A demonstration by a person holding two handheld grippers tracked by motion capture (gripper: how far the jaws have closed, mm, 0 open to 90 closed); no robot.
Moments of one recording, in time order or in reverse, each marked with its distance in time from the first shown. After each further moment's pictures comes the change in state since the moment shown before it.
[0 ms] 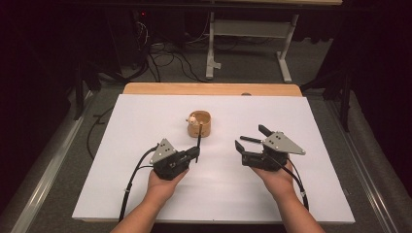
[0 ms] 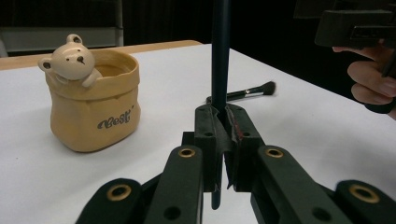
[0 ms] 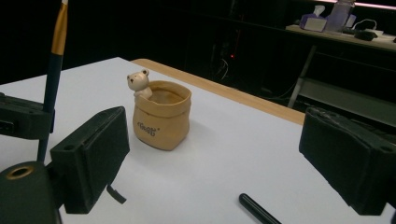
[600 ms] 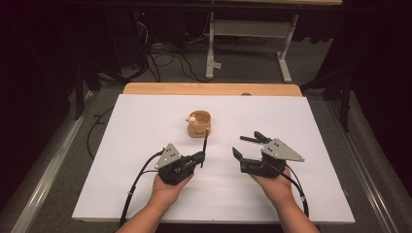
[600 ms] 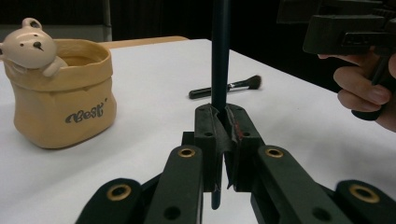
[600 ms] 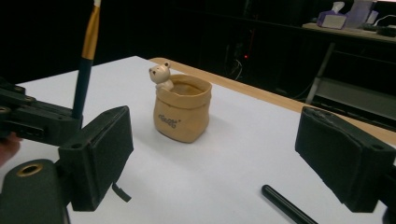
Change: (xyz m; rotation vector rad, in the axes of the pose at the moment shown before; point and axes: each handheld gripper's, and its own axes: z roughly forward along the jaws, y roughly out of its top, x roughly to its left) left arm -0.014 -0.009 0.006 0.002 -0.038 0.003; right arm 0.010 -0.013 -0.007 -0.009 0.063 0.027
